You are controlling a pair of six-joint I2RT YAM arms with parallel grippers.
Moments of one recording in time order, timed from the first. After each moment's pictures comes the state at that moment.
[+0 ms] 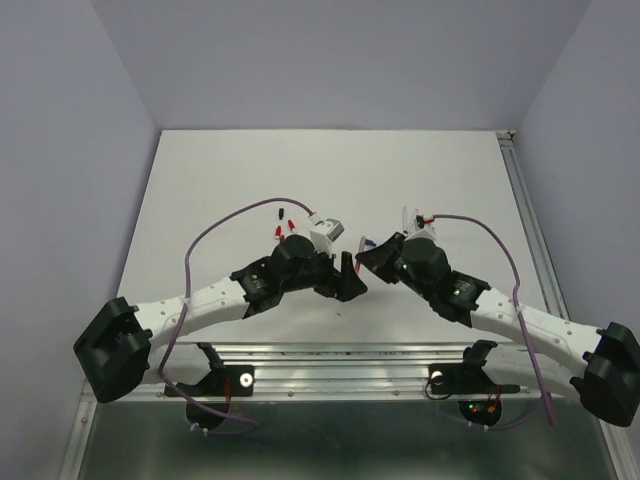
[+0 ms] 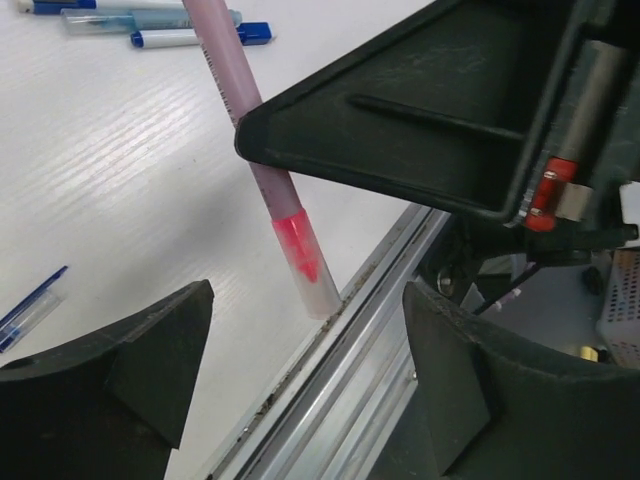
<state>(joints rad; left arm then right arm) -0.93 1.17 0.66 0.09 0.21 -0.62 0.84 1.02 0.59 0.01 0.25 1.17</state>
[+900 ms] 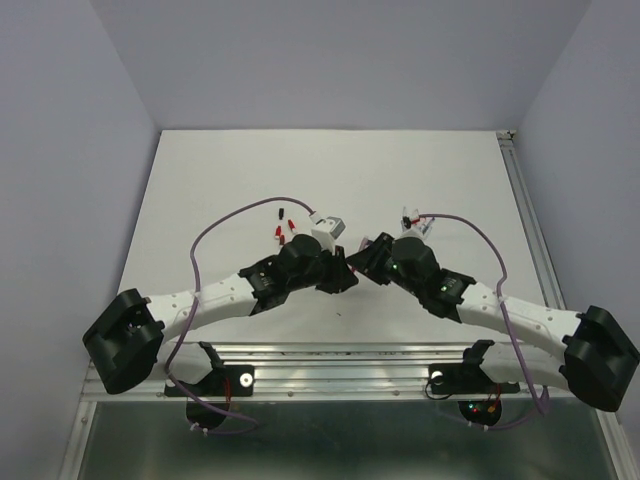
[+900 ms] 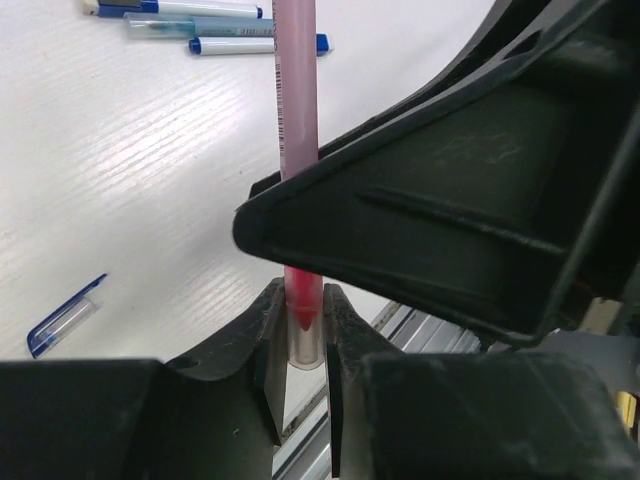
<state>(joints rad) -0.94 1.28 0.69 0.10 0.11 -0.63 0.84 1.11 0.59 0.10 0.20 1.16</state>
